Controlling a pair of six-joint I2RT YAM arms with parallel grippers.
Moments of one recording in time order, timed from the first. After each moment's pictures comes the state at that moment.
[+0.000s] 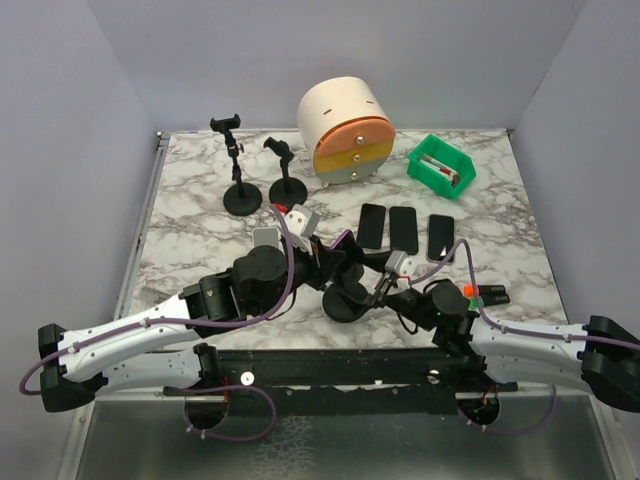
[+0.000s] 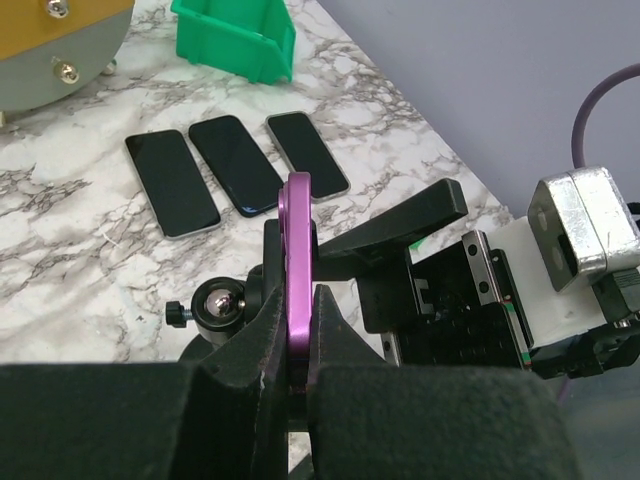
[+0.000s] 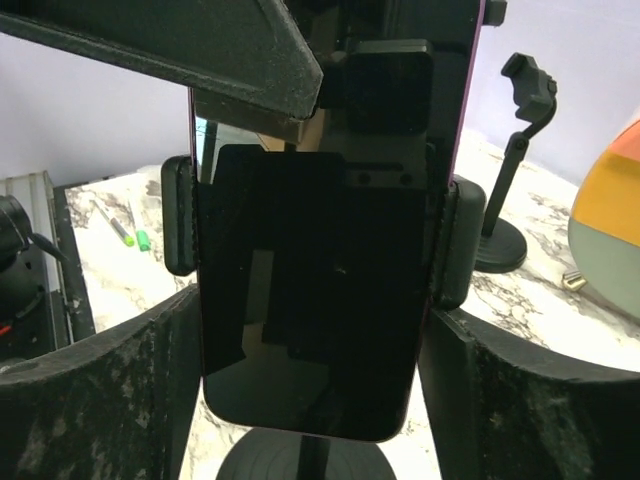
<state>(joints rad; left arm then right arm) -1.21 0.92 0.92 -0.17 -0.39 -0.46 1.08 0.97 0.26 0.91 0.06 -0.09</state>
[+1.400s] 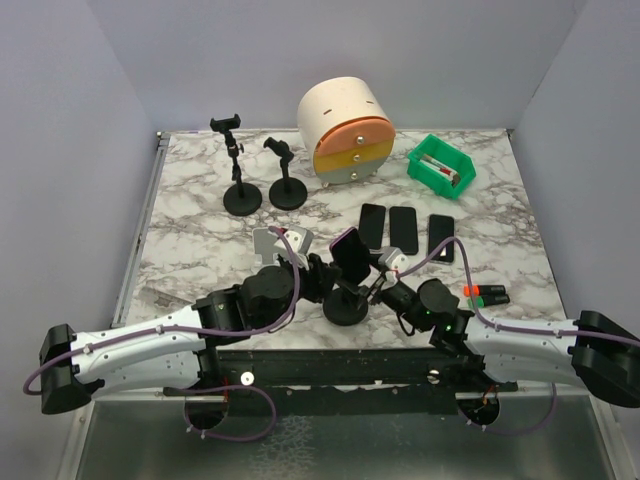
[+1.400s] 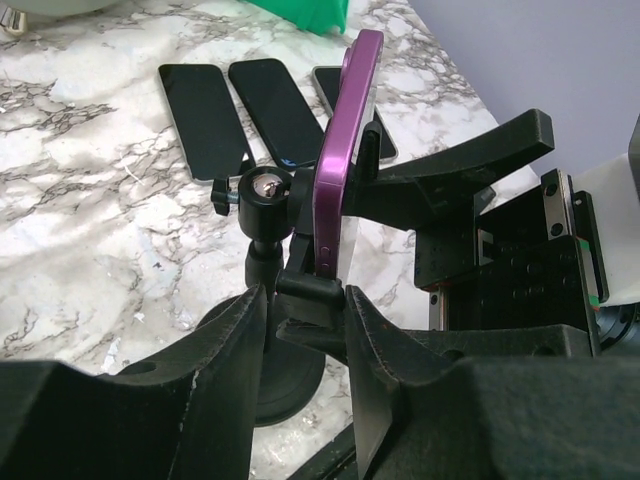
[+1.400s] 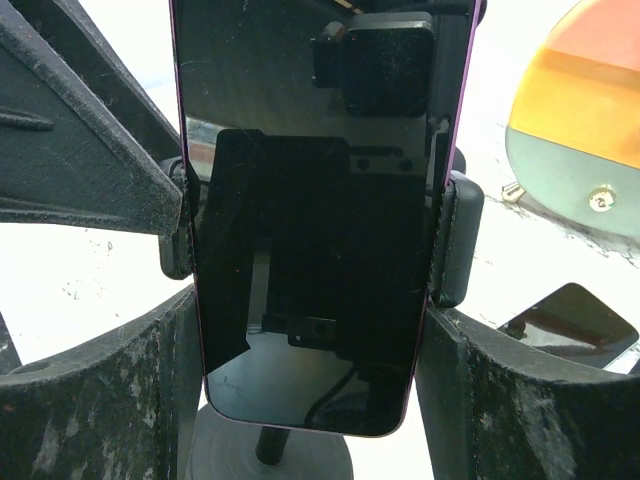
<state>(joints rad) -1.20 0.88 0.68 -0.04 -0.48 -0.54 1.08 1.03 0.26 0.86 0.24 -0.09</state>
